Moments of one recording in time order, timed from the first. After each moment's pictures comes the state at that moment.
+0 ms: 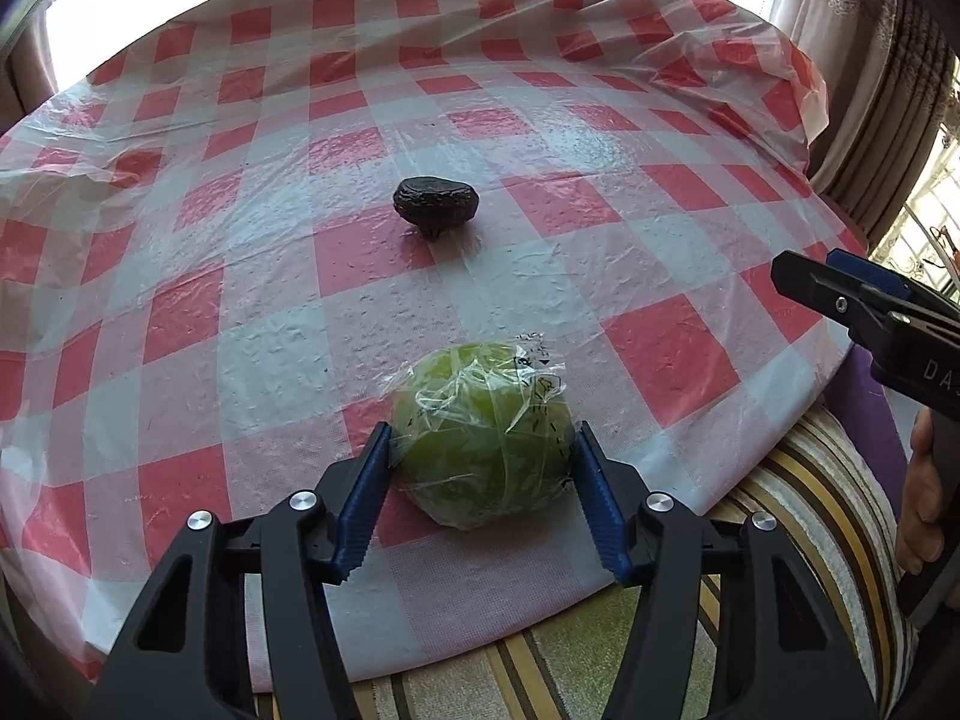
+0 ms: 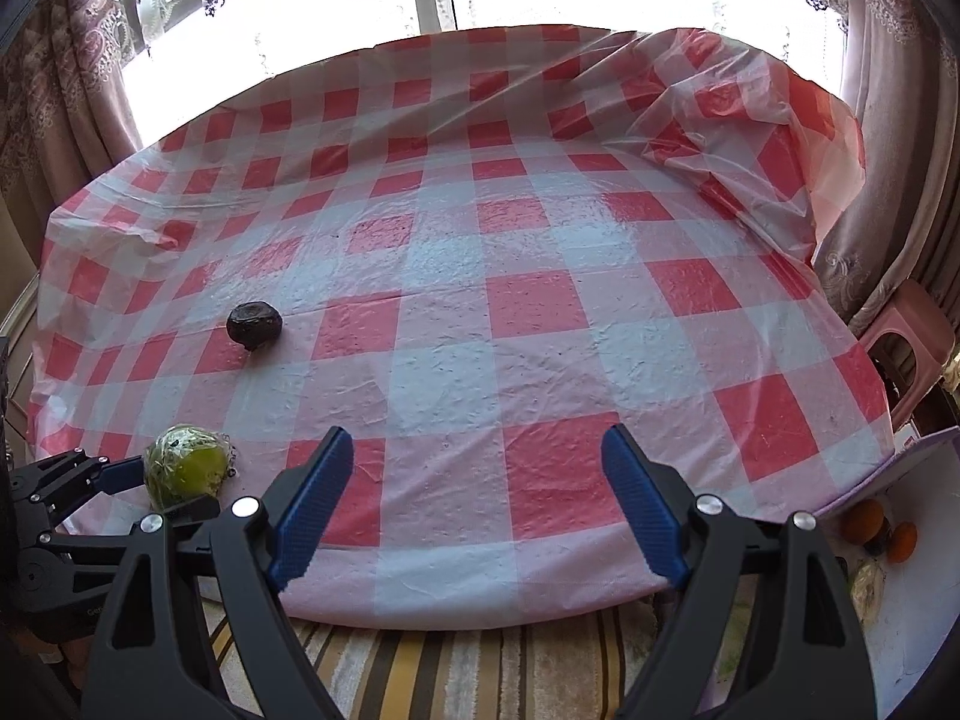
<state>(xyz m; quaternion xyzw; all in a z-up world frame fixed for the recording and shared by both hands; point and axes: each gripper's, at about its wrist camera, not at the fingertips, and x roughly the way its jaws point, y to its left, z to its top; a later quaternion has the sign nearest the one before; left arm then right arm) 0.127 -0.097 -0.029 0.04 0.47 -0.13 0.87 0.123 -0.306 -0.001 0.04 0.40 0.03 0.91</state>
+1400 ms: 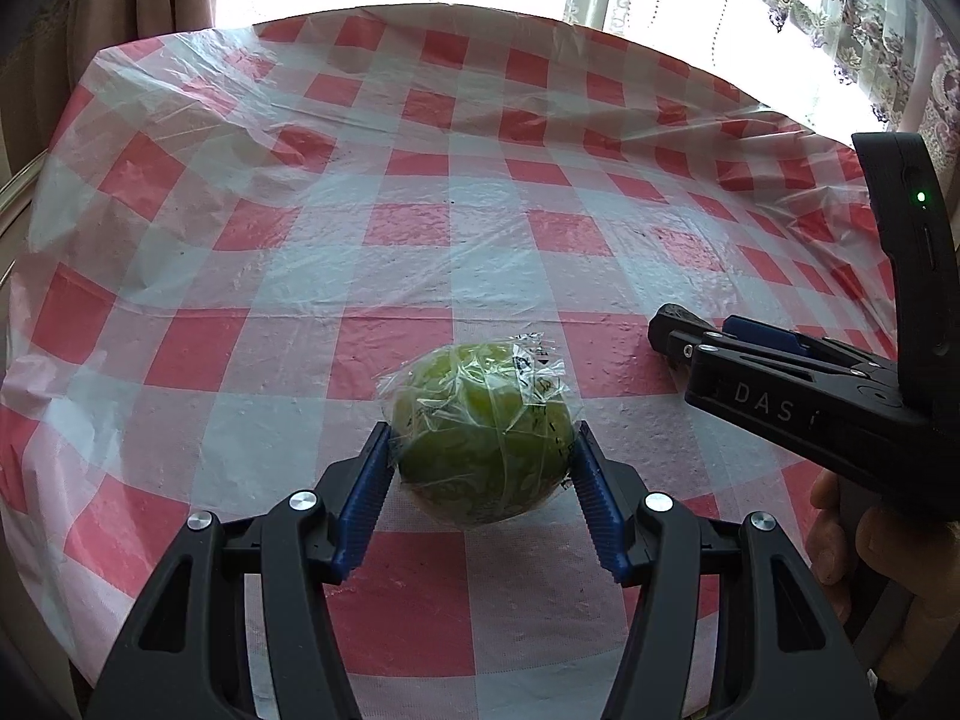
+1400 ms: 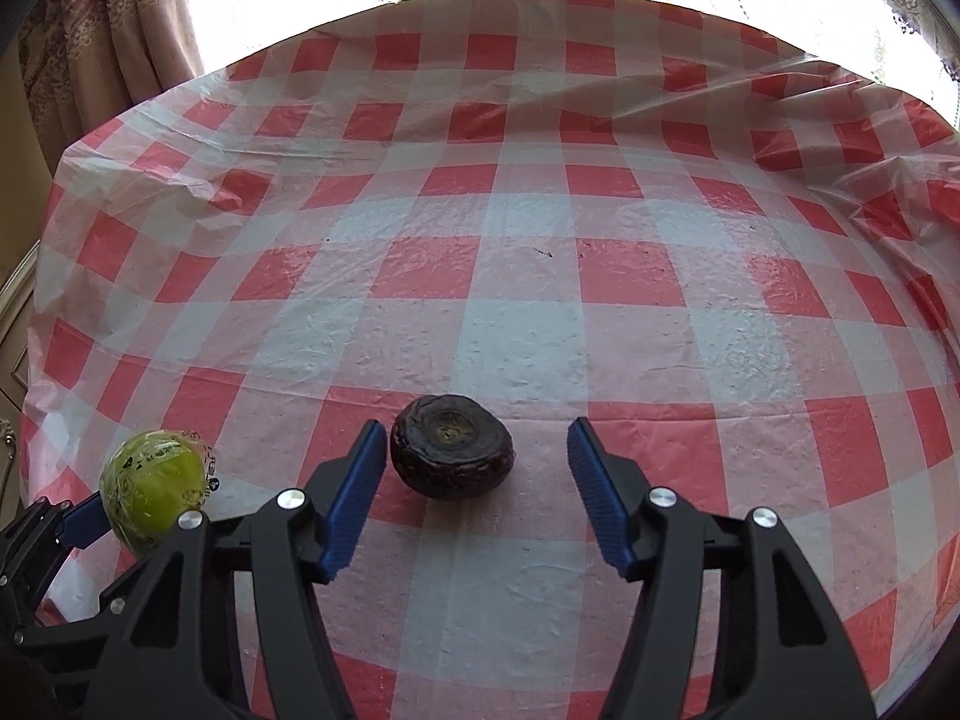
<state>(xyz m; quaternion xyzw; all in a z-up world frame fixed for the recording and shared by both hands) 0.151 -0.004 -0.022 -0.06 0.41 -0.02 0.91 0.238 -0.157 -0.029 0.00 0.42 0.12 0.90</state>
